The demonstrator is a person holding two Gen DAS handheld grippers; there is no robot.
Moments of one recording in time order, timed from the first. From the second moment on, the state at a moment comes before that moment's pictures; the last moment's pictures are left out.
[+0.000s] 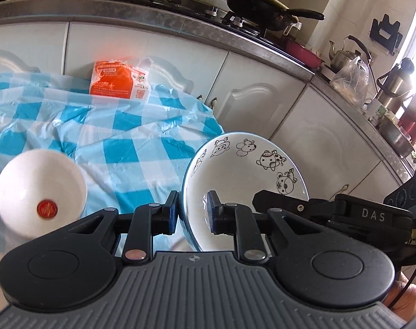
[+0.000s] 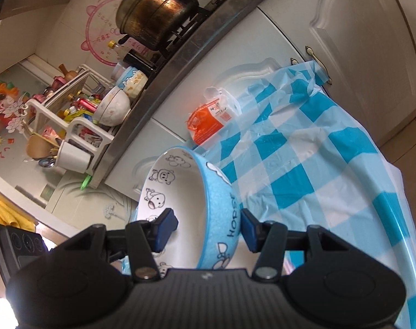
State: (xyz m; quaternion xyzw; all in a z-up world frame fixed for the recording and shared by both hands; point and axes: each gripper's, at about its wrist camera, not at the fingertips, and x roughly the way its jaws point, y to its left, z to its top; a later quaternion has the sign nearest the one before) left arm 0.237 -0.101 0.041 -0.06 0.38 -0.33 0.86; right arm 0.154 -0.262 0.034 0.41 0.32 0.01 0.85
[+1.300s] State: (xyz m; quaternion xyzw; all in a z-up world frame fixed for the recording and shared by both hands) left arm 0.161 -0.066 0.004 -0.07 0.35 -0.25 0.90; right arm 0.091 -0.211 0.010 0.30 0.28 -0.07 0.91
